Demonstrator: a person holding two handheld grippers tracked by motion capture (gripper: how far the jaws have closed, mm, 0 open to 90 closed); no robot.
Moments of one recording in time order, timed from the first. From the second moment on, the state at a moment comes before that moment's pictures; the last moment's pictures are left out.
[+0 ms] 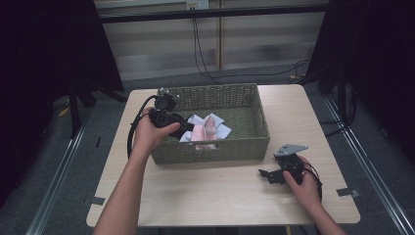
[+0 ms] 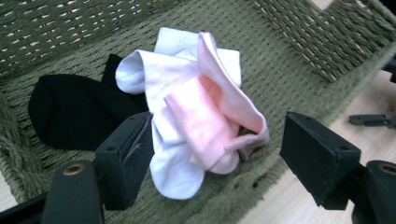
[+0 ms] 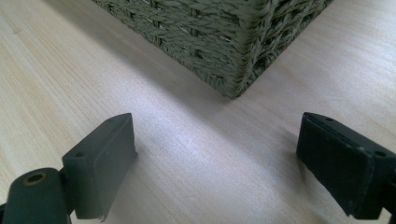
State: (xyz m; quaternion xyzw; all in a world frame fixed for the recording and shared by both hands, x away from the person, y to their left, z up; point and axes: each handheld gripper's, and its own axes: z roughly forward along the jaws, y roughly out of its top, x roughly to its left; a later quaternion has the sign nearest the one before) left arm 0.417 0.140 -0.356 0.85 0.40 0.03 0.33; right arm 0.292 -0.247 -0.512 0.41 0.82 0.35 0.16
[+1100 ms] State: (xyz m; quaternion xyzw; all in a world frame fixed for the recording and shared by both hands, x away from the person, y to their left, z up) left arm 0.449 0.100 -0.384 0.86 0.43 0.01 0.29; right arm 0.293 -0.247 -0.512 0.41 0.82 0.35 0.16
